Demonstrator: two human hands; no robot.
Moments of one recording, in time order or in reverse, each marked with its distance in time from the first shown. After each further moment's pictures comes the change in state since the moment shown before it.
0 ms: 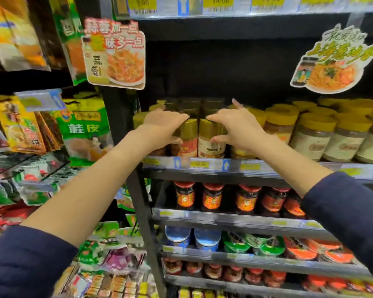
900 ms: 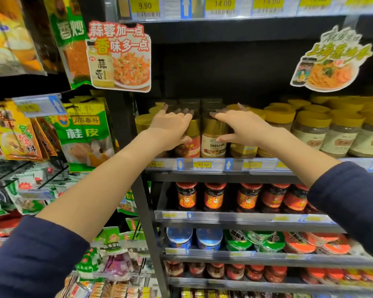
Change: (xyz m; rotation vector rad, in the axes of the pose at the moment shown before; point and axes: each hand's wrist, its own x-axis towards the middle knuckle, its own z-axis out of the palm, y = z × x) left_hand 0.006 0.004 0.008 0.055 0.025 0.043; right_hand -0.003 0.008 -0.003 0.061 -0.122 0.051
